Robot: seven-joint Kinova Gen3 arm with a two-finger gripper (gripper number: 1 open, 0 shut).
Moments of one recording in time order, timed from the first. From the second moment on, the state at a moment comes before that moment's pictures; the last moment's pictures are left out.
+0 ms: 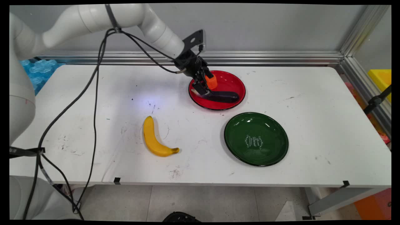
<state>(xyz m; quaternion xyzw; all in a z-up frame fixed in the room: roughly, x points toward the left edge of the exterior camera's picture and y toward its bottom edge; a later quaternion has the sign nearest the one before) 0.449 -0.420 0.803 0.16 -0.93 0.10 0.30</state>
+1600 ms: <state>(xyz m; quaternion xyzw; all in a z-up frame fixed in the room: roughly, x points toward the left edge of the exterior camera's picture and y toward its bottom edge) 0.430 -0.454 0.743 0.14 -0.93 0.08 0.32</state>
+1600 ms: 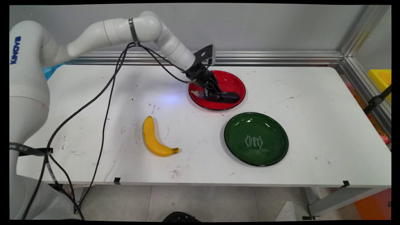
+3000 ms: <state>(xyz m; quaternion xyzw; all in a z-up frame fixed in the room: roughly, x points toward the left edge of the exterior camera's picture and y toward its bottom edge) 0.421 -0.365 0.844 0.15 -0.93 0.07 0.34</state>
